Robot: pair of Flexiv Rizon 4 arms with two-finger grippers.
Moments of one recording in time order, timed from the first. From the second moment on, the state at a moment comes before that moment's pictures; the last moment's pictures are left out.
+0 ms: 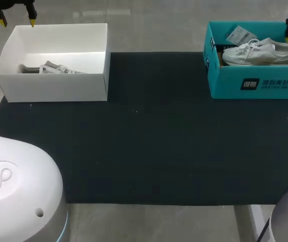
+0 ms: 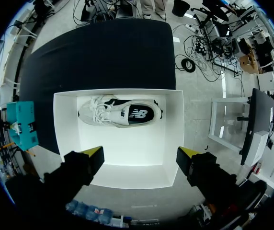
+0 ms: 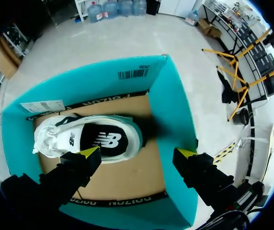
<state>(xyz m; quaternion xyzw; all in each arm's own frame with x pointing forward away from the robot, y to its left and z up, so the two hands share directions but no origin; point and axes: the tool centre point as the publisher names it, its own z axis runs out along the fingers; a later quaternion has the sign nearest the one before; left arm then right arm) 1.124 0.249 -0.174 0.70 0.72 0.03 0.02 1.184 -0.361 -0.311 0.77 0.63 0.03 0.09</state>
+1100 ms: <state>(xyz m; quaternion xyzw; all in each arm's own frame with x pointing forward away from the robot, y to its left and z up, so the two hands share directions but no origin) 1.124 0.249 -0.174 0.70 0.72 0.03 0.02 1.200 -0.361 -0.376 0.78 0.62 0.04 0.07</state>
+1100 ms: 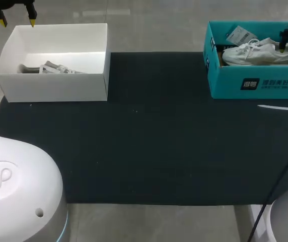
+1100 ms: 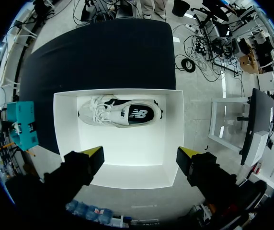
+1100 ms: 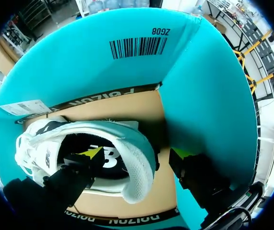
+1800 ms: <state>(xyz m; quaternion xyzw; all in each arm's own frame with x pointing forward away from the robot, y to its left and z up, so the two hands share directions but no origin) 1.124 0.249 -0.174 0.70 0.72 0.03 0.02 1.200 -0.369 -0.381 0.77 0.63 0.04 0.08</state>
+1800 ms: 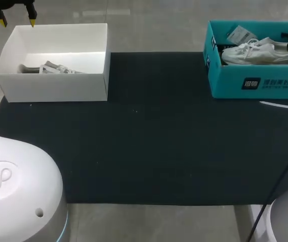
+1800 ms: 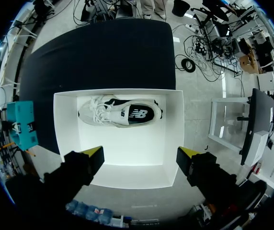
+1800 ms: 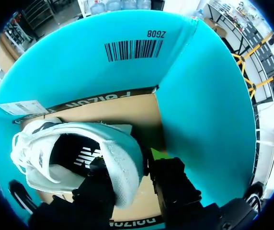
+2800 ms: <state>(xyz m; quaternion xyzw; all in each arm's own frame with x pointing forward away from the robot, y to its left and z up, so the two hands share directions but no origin) 1.124 0.249 -0.174 0.70 0.72 0.03 0.02 1.175 -0.361 -0.286 0.78 0.63 0.00 0.03</state>
